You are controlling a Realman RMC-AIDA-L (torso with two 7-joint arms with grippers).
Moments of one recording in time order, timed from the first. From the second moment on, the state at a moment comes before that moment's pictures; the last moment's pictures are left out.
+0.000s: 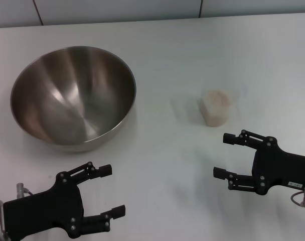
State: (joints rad) left arm -0.45 -2.06 -0.27 0.25 2.89 1.83 -0.63; right arm 0.35 2.08 -0.41 -0.37 -2.13 -1.68 0.75
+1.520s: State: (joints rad) left arm -0.46 -2.06 -0.28 0.24 2.78 1.93 -0.63; right arm 0.36 2.08 -0.41 -0.36 -2.13 -1.68 0.75
